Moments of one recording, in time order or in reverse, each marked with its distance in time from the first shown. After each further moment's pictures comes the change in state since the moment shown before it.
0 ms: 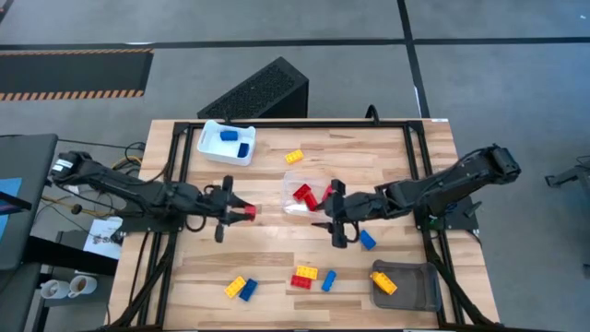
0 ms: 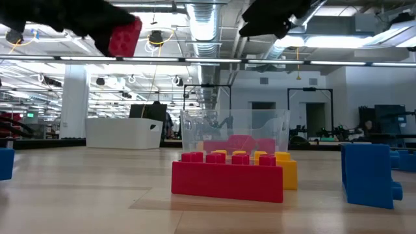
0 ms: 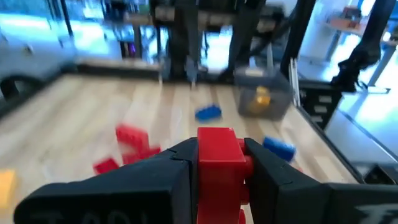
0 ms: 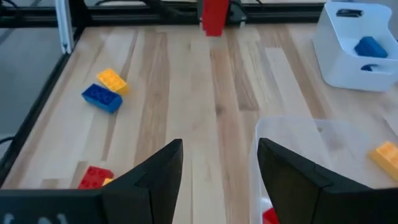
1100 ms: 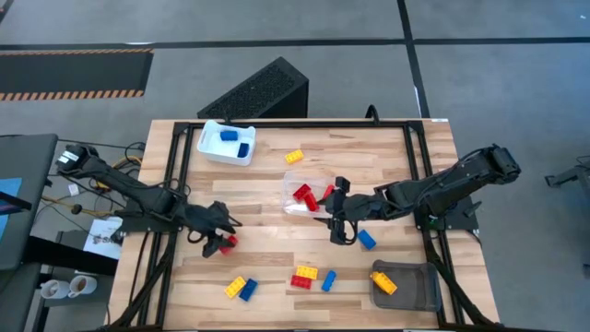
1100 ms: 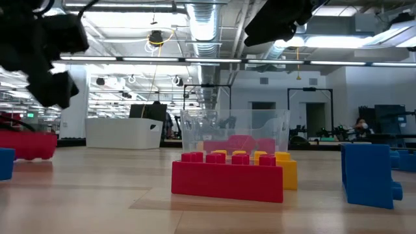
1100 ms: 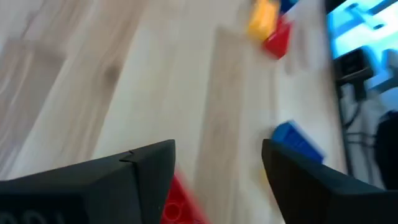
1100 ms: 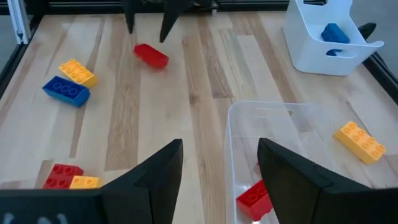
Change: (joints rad) left arm -0.156 0.024 0.000 -0.512 0.139 -0.552; right arm 0.004 0.000 0.000 -0.059 0.105 0.028
